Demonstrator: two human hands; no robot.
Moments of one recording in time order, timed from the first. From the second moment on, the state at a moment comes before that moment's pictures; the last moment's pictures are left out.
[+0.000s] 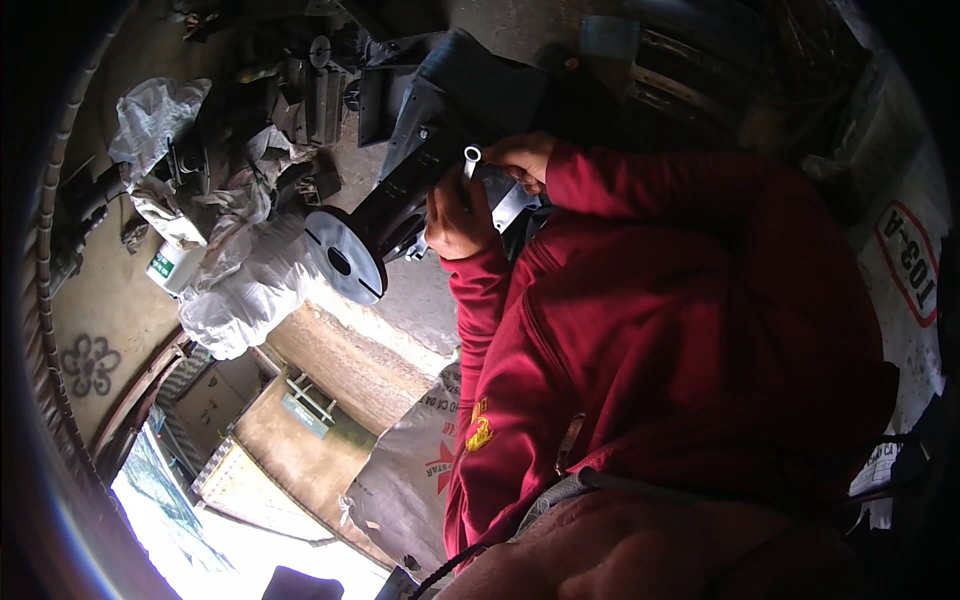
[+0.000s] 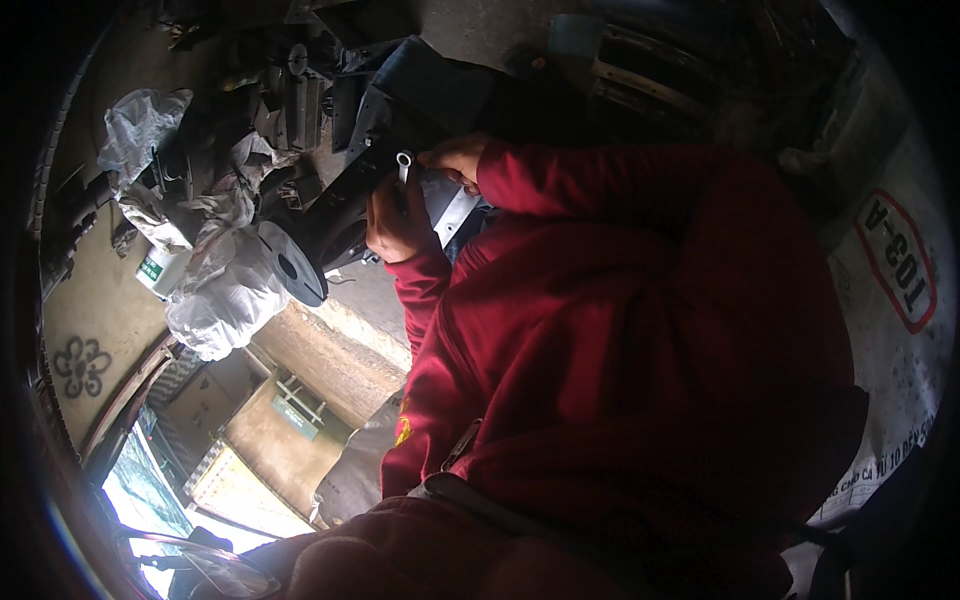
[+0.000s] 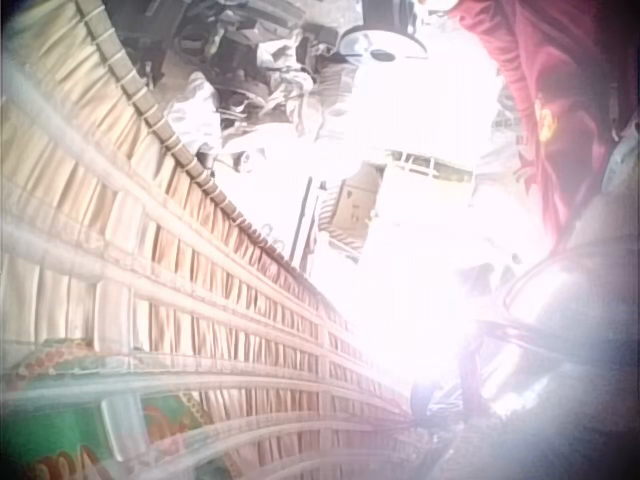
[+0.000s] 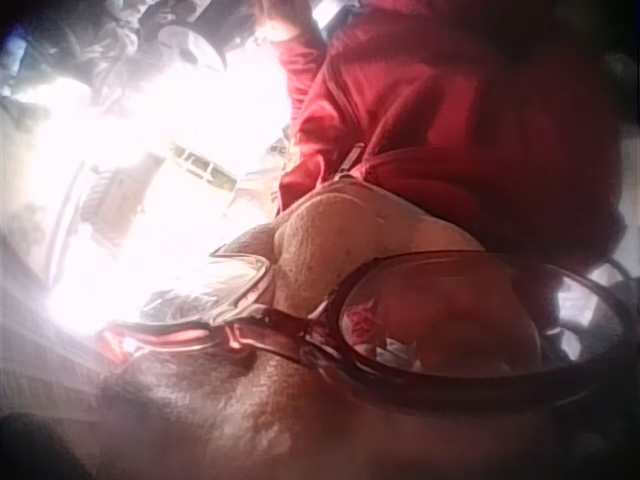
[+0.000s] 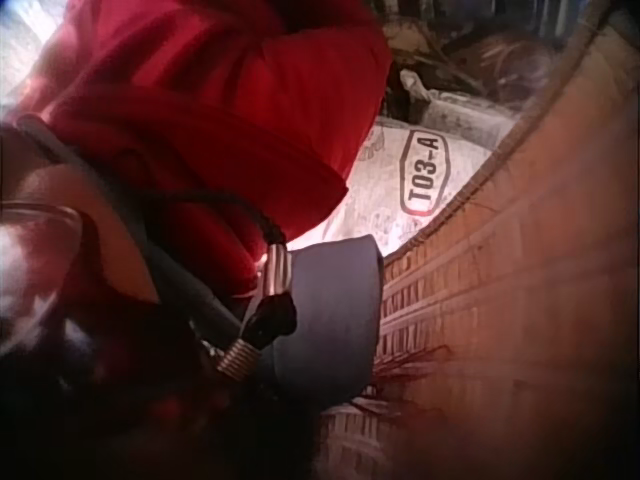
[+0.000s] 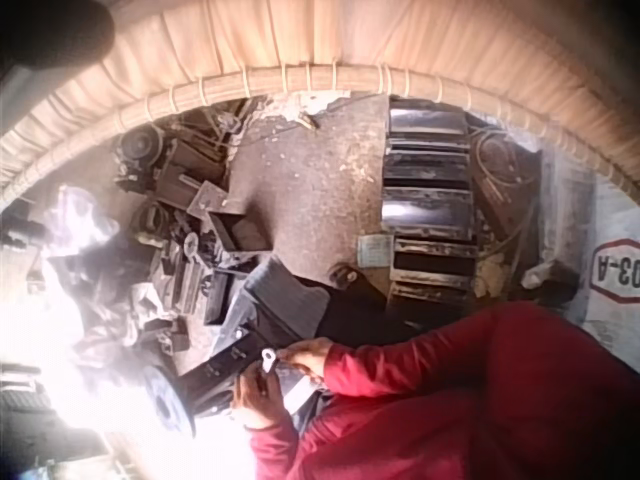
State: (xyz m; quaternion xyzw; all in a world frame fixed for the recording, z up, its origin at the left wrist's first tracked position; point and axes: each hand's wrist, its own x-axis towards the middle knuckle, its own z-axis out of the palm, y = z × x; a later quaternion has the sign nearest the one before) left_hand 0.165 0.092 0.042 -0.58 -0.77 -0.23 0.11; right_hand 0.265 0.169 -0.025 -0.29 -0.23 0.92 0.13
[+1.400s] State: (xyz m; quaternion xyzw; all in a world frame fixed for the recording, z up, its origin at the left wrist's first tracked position) left_hand 0.164 0.089 0.034 -0.56 -0.78 -0.25 0.11; right_hand 0.269 0.167 -0.013 -0.29 -0.19 0.93 0.12
